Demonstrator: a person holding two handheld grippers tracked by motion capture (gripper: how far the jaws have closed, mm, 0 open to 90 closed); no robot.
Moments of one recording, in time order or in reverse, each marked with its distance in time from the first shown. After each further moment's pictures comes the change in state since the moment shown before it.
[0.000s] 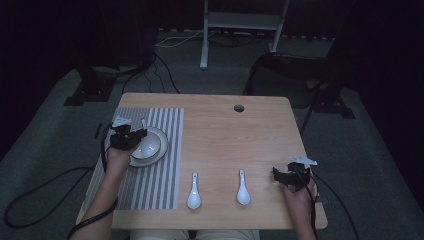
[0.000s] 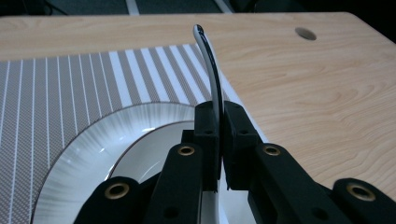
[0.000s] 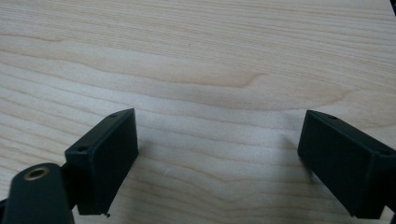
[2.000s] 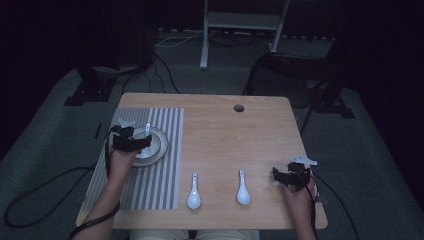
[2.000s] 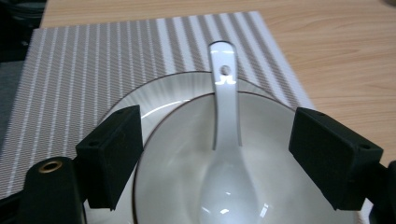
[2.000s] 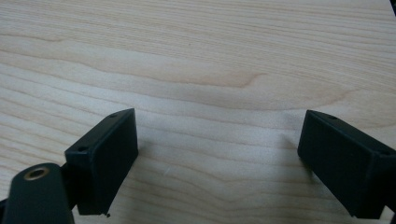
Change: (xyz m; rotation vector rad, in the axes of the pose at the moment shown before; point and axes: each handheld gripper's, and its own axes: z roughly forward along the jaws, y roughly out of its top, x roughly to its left) left arm -0.009 -0.007 0.009 0.093 0.224 -0.010; right arm 0.000 0.000 0.000 0.000 0.000 0.001
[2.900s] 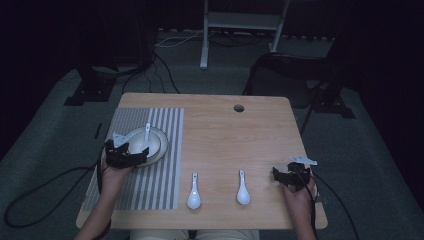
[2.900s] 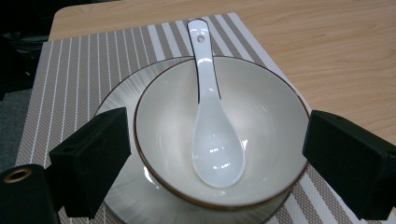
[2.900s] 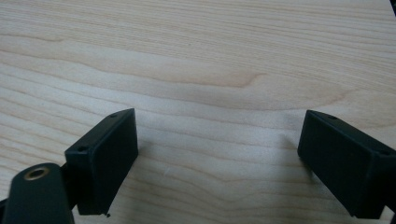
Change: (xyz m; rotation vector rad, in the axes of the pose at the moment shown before) left arm -0.004 -0.041 -0.037 -0.099 -0.028 0.089; right arm 0.000 0.000 0.000 0.000 0.000 0.000
